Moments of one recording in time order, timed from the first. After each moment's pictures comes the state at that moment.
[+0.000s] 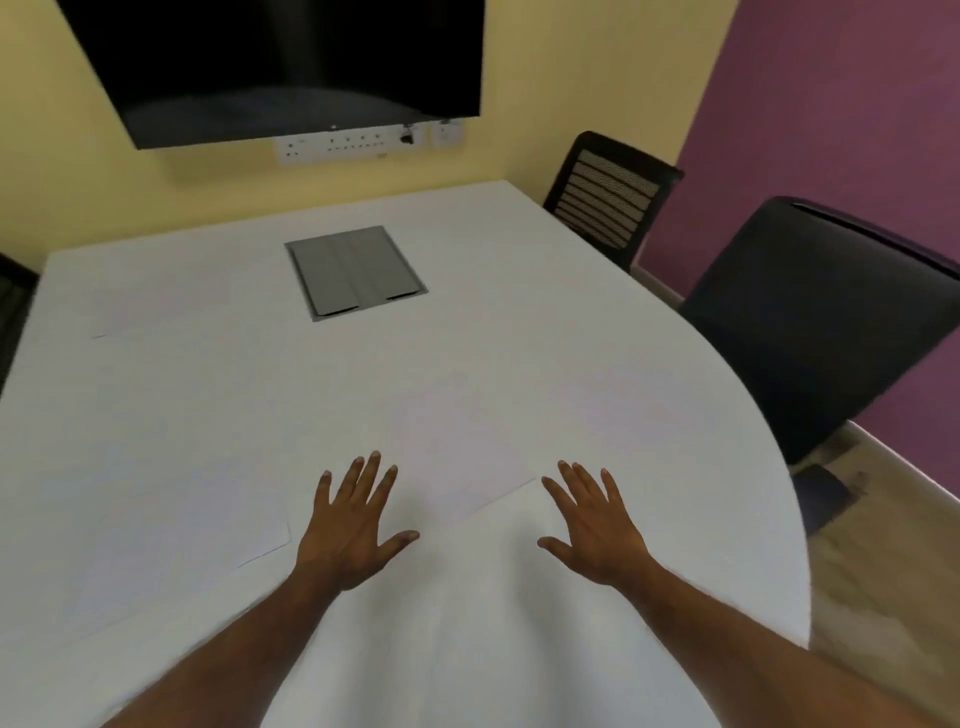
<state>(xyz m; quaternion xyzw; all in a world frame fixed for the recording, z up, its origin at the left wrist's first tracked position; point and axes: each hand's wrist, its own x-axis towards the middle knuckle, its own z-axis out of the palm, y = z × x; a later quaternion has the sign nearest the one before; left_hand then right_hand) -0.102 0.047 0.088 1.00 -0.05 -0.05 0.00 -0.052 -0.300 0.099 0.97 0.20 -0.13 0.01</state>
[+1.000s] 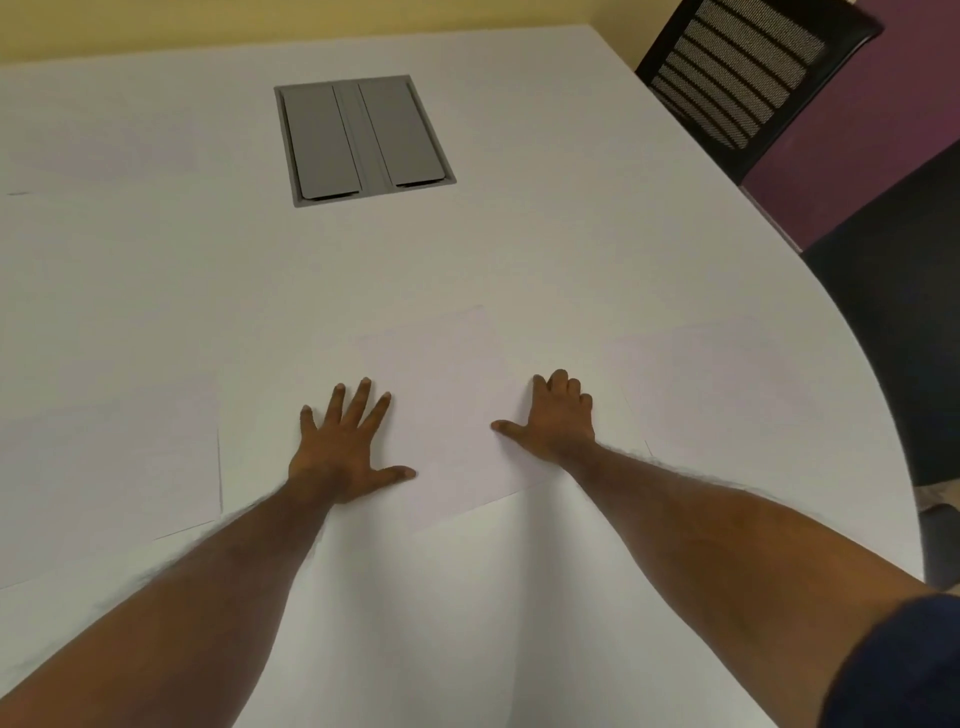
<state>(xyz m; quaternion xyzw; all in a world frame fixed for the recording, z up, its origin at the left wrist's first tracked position) 0.032 0.056 -0.017 0.97 0.07 -0.22 0.03 0.155 -0.212 -0.013 0.98 0.13 -0.13 -0.04</state>
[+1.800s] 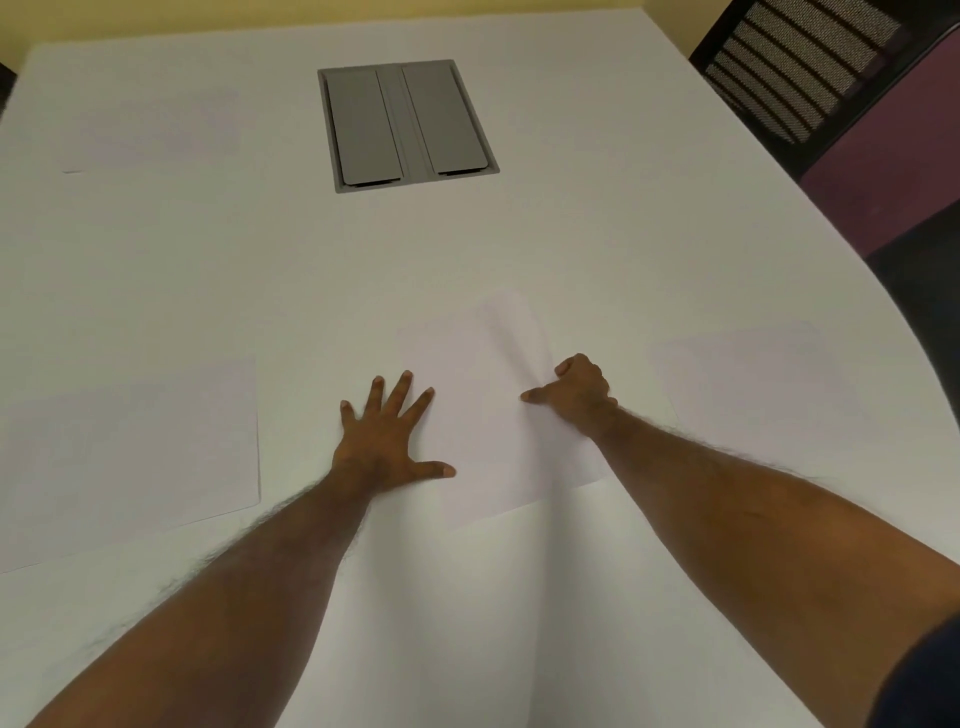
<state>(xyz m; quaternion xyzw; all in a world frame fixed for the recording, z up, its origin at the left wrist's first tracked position) 0.038 0.059 -0.019 0.97 0.08 -0.23 0.10 0.192 -0.172 -0.007 0.92 -0.09 -0.24 -0.31</state>
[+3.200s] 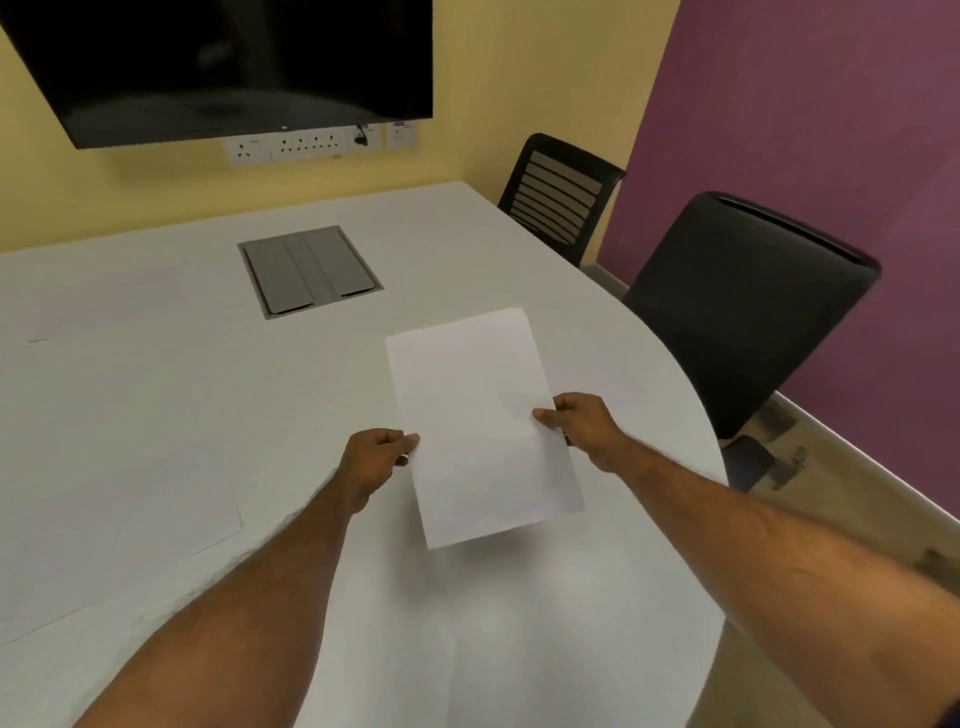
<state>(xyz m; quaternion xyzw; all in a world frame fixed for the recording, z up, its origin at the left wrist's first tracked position) -0.055 -0.055 0.153 0.74 0.21 -0.09 0.64 0.001 -0.347 0.195 0.79 -0.07 -0.14 -0.59</state>
